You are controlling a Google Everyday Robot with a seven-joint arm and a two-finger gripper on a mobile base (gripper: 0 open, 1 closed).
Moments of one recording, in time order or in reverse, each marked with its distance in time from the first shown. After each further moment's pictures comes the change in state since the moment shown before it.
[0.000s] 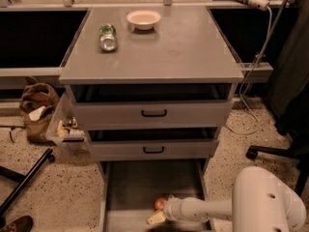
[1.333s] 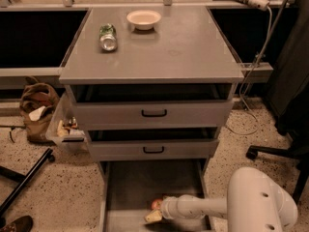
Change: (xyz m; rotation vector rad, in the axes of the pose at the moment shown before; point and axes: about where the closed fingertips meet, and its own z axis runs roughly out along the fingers) arm -0.003 0.005 0.021 -0.041 0.019 -0.007
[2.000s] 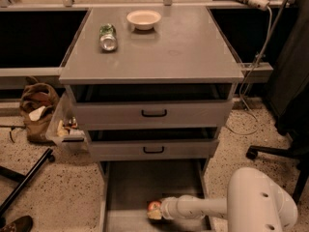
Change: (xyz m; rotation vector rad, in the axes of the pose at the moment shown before) arm 0.000 0.000 0.000 0.000 0.000 0.000
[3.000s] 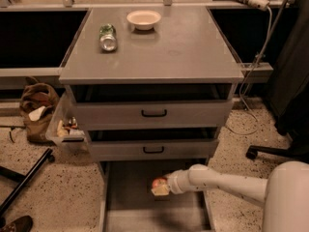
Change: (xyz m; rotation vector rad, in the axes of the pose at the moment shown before) arm -0.113 -0.010 -0.123 -0.060 -0.034 -0.071
